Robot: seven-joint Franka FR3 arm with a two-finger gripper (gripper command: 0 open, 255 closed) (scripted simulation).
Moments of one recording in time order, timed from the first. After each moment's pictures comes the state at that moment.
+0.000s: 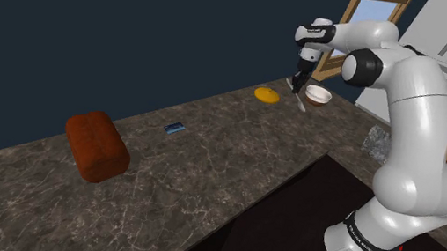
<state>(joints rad) -0.45 0.91 -0.19 -1.01 0.18 1.71 -0.71</state>
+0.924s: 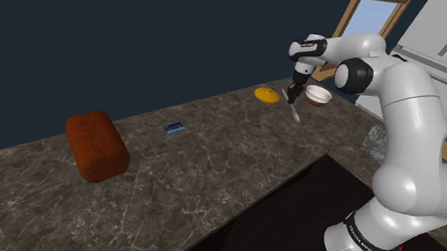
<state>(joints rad) -0.46 1.02 -0.18 -1.01 0.19 1.81 -0.72</state>
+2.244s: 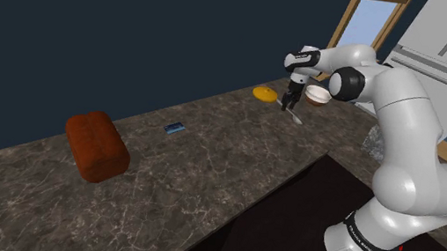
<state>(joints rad) -0.47 1.11 -0.17 -0.98 0.20 1.87 -0.72</state>
